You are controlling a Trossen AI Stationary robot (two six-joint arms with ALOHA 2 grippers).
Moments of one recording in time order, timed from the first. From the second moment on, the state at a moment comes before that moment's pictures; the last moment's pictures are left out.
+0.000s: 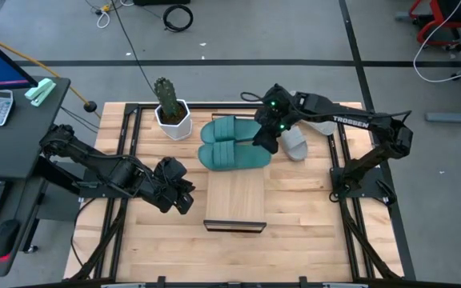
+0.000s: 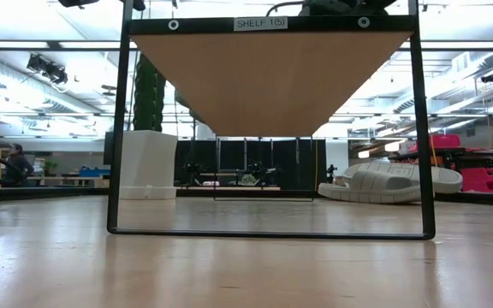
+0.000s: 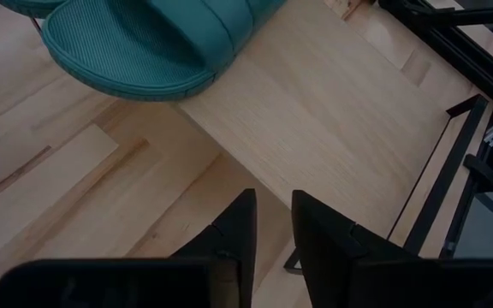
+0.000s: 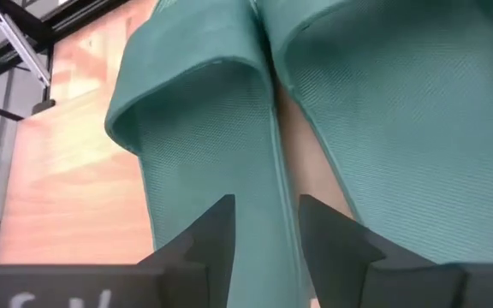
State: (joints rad) left arm -0.48 1.30 1.27 -0.90 -0.53 -1.10; right arm -0.44 1.51 1.31 -0.71 -0.48 0.06
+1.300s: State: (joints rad) left arm -0.39 1.30 1.27 -0.73 -0.54 -0.95; right arm -0.65 1.20 1.30 -1.15 -0.11 0.14
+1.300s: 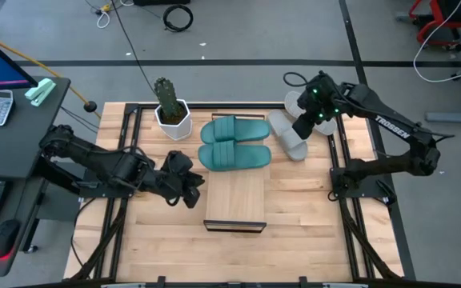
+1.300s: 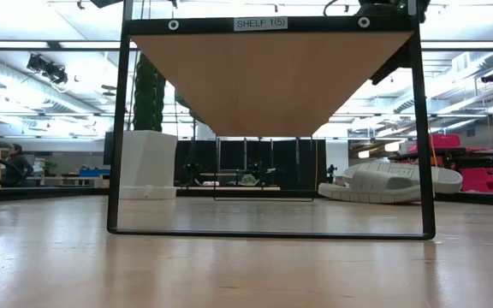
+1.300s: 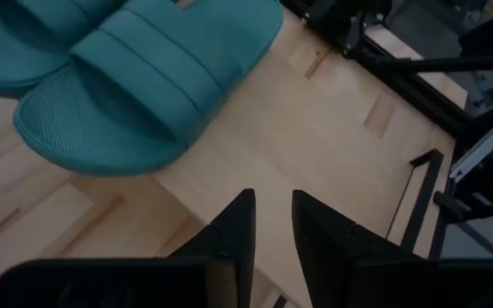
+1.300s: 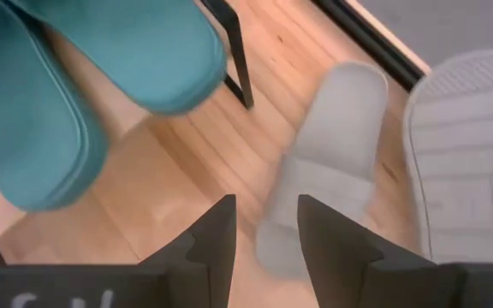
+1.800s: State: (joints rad) left arm -0.33 1.30 1.27 -0.68 -0.52 -0.86; right arm -0.65 0.90 0.97 -1.11 -0.08 0.43
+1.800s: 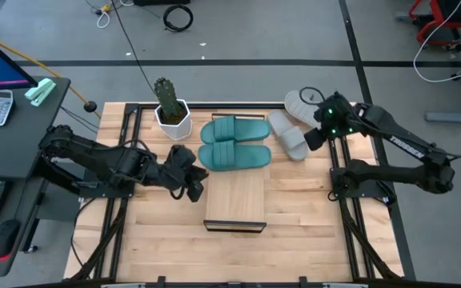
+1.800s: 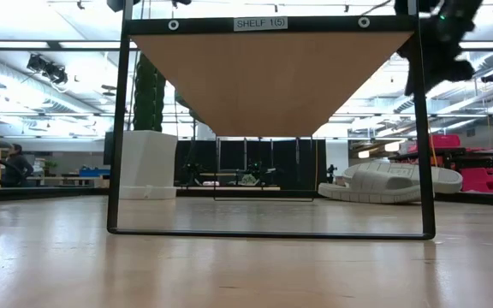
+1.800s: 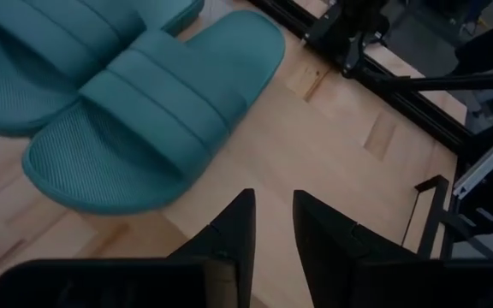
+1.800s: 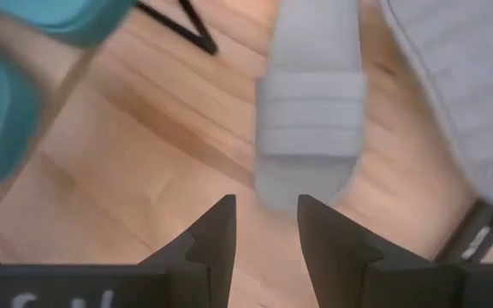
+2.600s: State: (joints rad) left arm -0.28 1.30 1.27 -0.65 -0.45 -0.79; right arm -0.50 0.71 0.52 -0.90 0.12 1.16
